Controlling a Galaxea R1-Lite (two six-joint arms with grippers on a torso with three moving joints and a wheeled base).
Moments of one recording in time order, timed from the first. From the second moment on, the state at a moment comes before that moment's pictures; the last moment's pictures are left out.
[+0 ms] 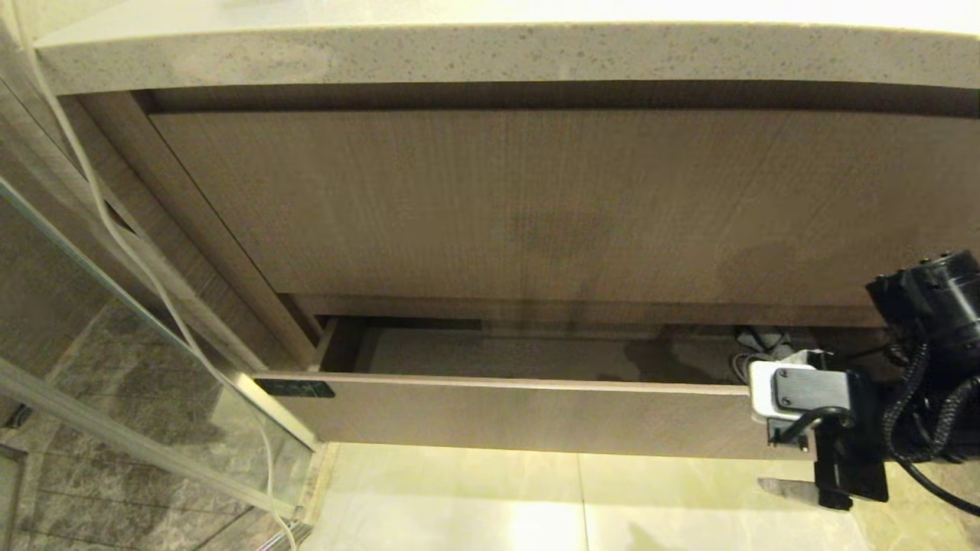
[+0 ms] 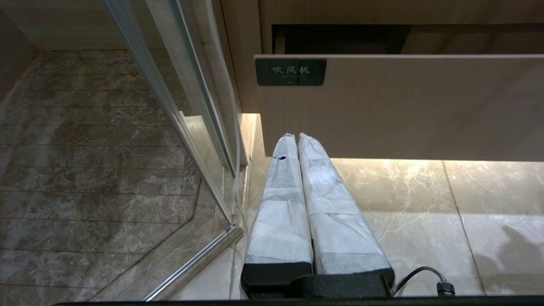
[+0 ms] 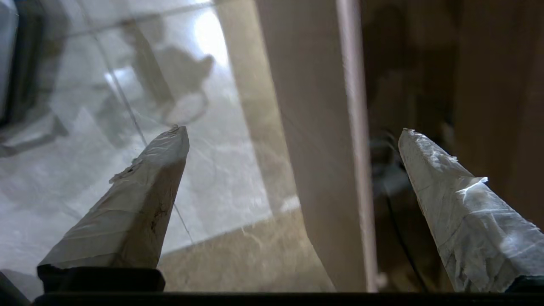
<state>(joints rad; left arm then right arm) 0.00 0.00 0.00 0.00 0.00 0.00 0.34 1.41 -0.81 0.24 0.00 -1.05</state>
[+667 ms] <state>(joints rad) 0.00 0.00 0.00 0.00 0.00 0.00 0.30 1.05 -0.76 0.37 -0.16 -1.00</state>
